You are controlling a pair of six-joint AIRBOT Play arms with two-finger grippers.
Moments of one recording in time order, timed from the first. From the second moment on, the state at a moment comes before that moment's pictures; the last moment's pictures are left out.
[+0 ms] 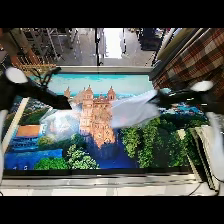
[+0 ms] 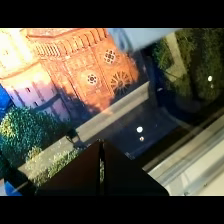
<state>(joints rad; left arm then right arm) -0.04 -1.52 1.81 1.00 -1.61 -1.28 -0.25 -1.55 1.64 -0.74 1.38 1.45</state>
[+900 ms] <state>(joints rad) -0.04 -1.28 1.57 1.00 -1.66 -1.21 -1.46 -1.30 1.25 -1.06 1.48 1.33</state>
